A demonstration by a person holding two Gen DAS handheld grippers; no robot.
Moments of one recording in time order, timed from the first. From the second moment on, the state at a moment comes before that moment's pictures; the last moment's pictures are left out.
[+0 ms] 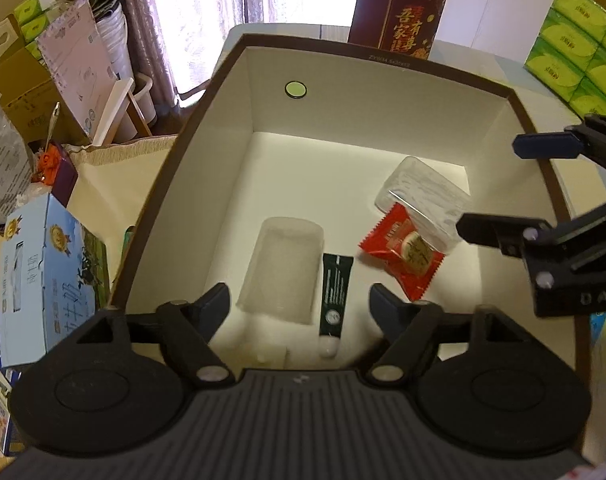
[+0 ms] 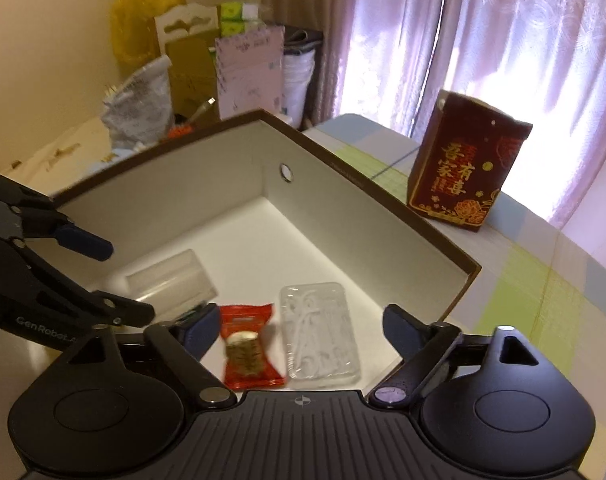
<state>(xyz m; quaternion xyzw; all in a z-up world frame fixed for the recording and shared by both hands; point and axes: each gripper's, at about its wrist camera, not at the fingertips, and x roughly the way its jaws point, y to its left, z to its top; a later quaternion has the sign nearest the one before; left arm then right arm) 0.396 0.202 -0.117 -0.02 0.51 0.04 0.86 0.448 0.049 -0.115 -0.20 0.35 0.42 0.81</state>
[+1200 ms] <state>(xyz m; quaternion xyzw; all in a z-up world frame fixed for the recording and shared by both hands) 0.277 0.168 -0.032 -0.02 0.43 0.07 0.90 0.334 -0.013 -0.061 -0.14 0.35 0.43 0.82</state>
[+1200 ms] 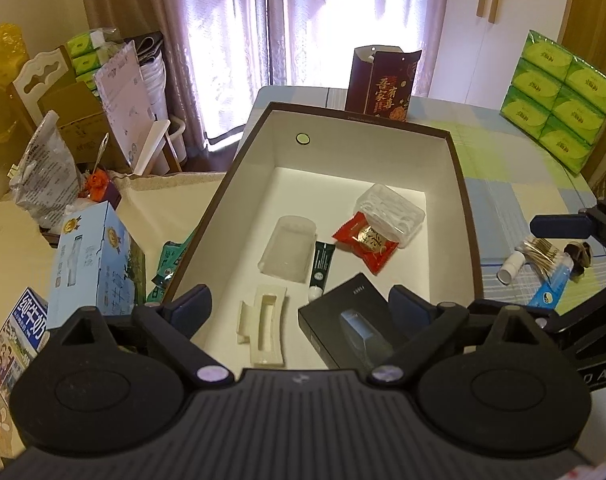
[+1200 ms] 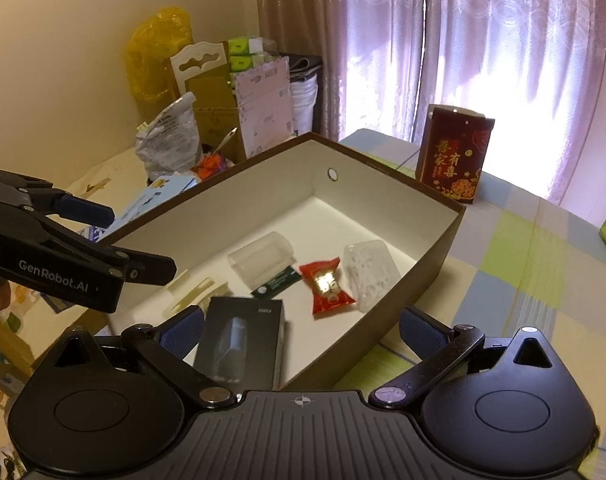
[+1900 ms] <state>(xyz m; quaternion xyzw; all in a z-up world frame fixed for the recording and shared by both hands) 0.201 0.126 -0.027 -0.03 0.44 0.11 0.89 0.278 -0.054 -0.056 -0.15 0.35 0.46 0.80</state>
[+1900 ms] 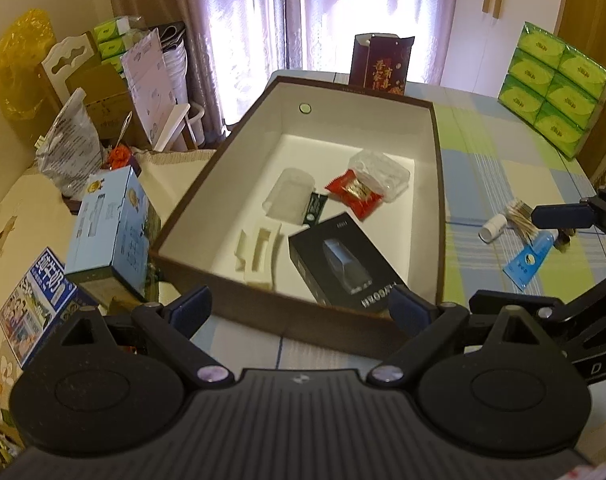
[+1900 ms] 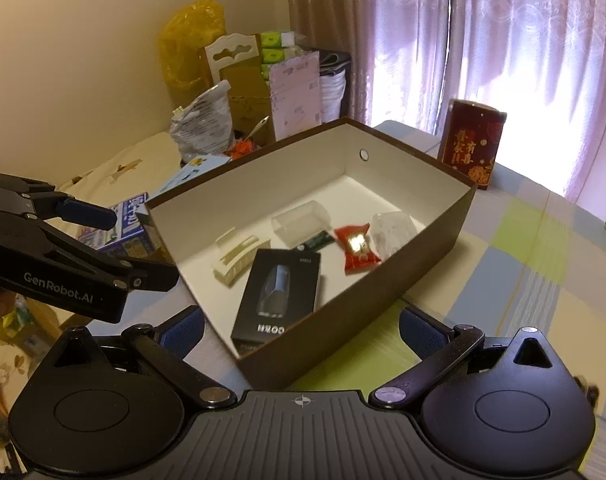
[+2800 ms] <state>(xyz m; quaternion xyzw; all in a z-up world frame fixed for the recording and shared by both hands) 0.155 0.058 -0.048 -0.05 0.48 0.16 0.86 0.258 -0.123 -0.083 -0.16 0.40 0.49 0.76</state>
